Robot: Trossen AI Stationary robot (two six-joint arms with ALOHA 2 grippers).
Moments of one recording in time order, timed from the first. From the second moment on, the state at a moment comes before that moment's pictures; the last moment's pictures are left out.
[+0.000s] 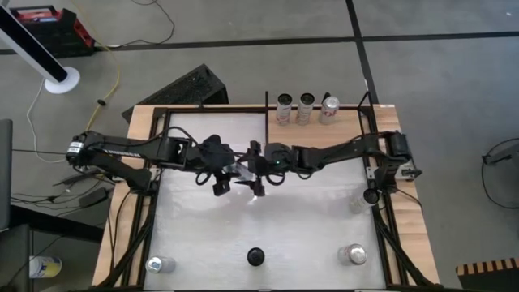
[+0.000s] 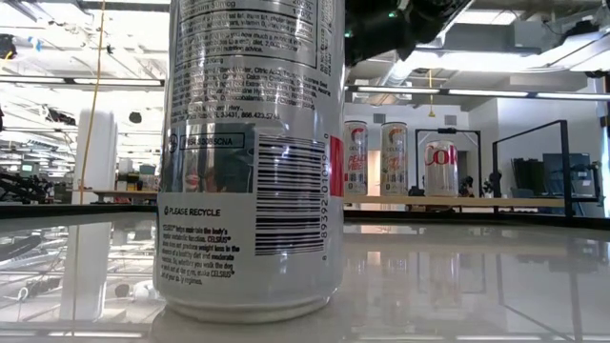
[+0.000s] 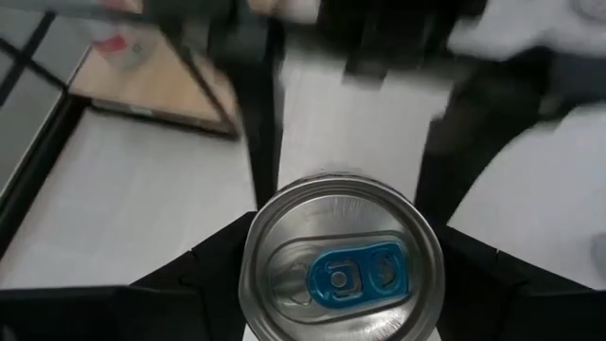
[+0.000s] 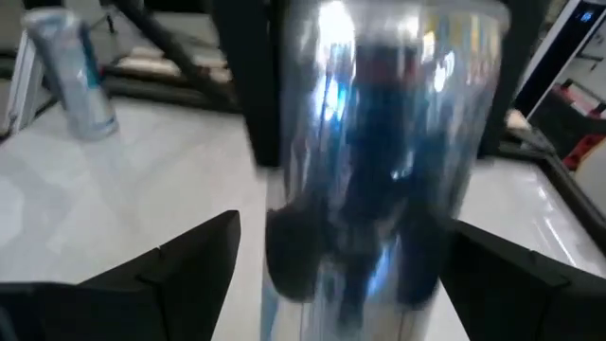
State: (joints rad) left arm -0.07 1.31 1.22 -0.68 -0.27 -0.20; right arm -0.02 1.82 1.21 0.30 -0.05 -0.15
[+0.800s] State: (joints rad) left arm -0.07 1.31 1.22 -0.68 -0.28 -0.18; right arm -0.04 1.84 1.24 0.24 -0.05 -0.14
